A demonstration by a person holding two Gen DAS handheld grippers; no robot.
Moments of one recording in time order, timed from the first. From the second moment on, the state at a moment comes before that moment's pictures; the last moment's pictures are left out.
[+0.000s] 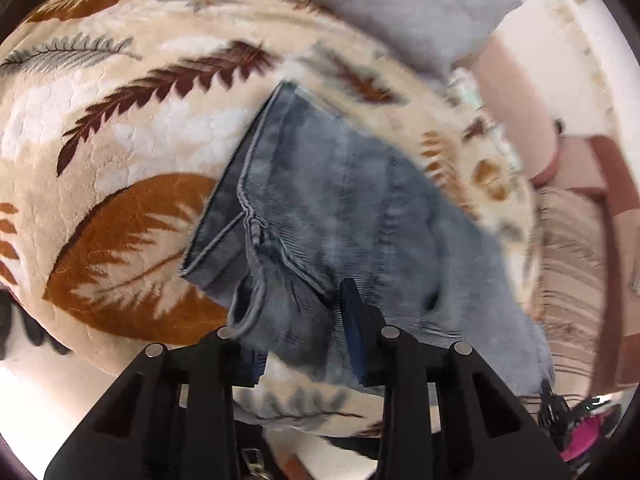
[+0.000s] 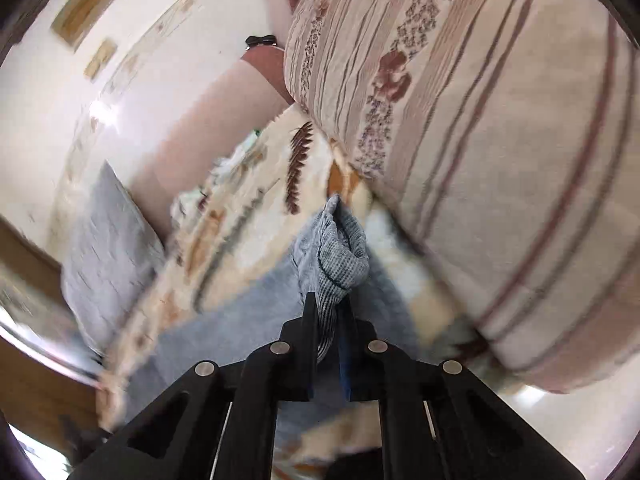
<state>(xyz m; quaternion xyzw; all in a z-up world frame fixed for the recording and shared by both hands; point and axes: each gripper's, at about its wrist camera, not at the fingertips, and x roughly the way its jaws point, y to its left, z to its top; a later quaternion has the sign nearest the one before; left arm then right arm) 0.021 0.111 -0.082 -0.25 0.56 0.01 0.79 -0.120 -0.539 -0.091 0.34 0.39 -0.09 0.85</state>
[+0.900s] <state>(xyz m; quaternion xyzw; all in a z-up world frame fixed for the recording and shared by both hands) 0.109 0.150 -0.091 -0.25 0.60 -0.10 0.76 0.144 -0.216 -0.112 0.07 0.54 0.23 0.80</state>
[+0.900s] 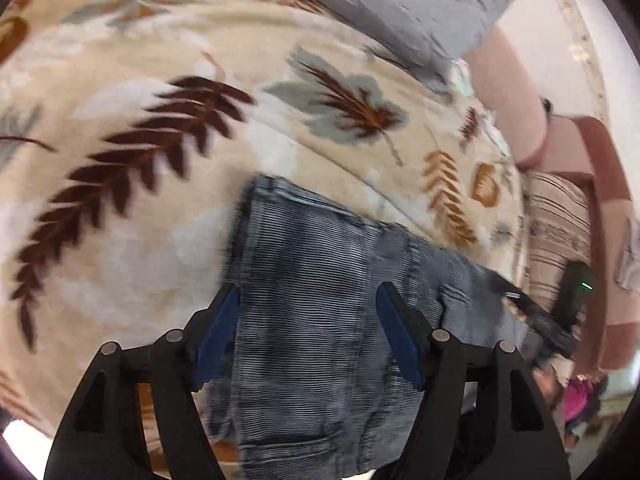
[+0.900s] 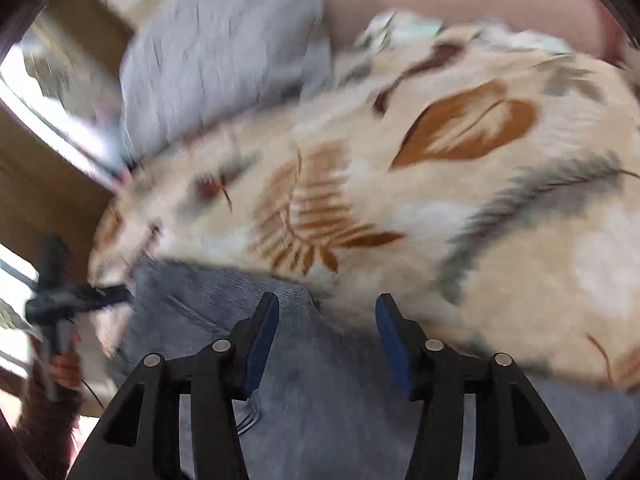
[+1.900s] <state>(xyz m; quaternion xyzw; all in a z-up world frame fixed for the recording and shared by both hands) -0.002 0.137 -0.076 -0.33 0.58 -0.15 0.74 -0.022 -0.542 -0.060 0.23 0.43 -0.11 0.86</state>
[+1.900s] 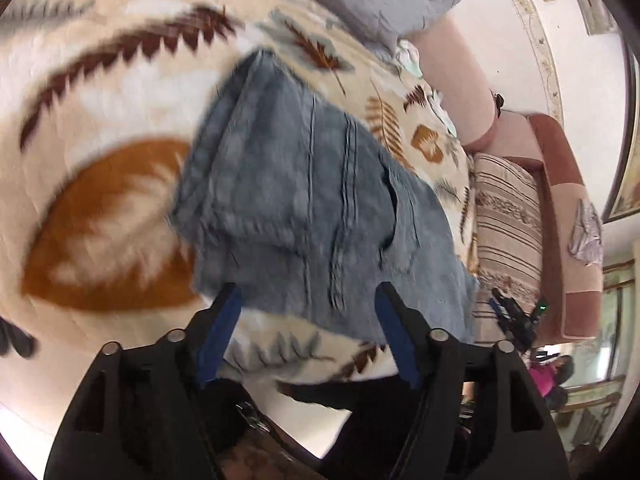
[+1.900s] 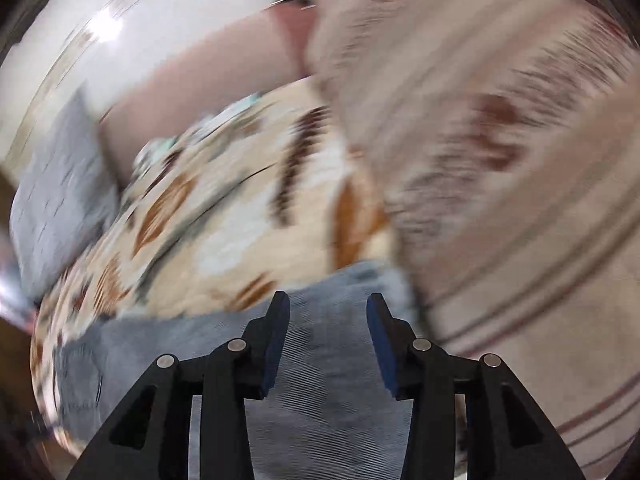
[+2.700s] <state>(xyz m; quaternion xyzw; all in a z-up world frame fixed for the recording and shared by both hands) 0.012 0.146 -0.096 -0.36 0.56 -0.09 0.74 -0.034 -0.500 -0.070 0.20 0.44 -0.08 0.87</state>
